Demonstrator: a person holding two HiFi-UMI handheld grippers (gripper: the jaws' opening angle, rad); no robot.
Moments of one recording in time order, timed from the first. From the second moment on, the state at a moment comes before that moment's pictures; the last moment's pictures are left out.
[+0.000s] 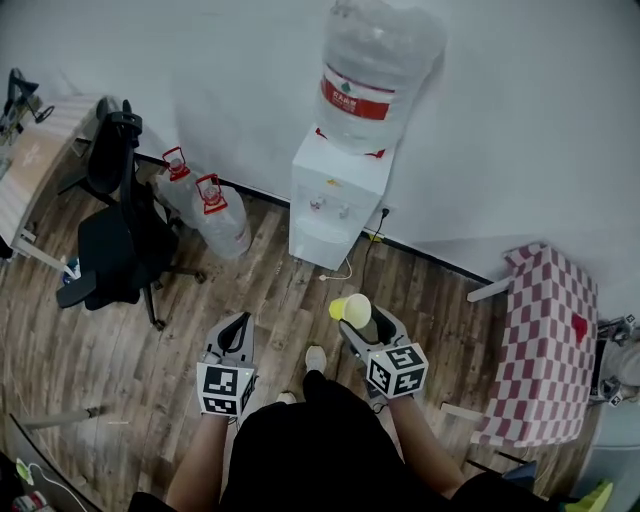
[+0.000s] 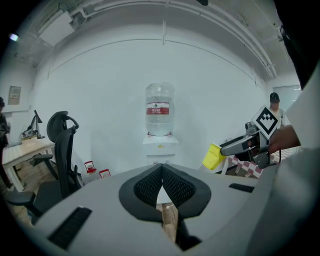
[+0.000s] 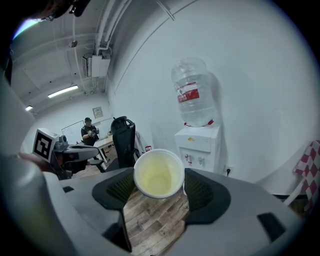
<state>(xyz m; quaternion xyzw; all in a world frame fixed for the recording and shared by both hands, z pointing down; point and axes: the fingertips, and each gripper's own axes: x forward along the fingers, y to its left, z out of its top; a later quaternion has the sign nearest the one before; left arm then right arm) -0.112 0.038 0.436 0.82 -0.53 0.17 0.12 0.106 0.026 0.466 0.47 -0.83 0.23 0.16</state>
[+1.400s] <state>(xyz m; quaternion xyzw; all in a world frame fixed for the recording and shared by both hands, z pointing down) -0.087 -0.103 0.517 0.79 -0.55 0.20 0.18 0.080 -0.175 0.566 0.40 -0.86 0.22 0.23</state>
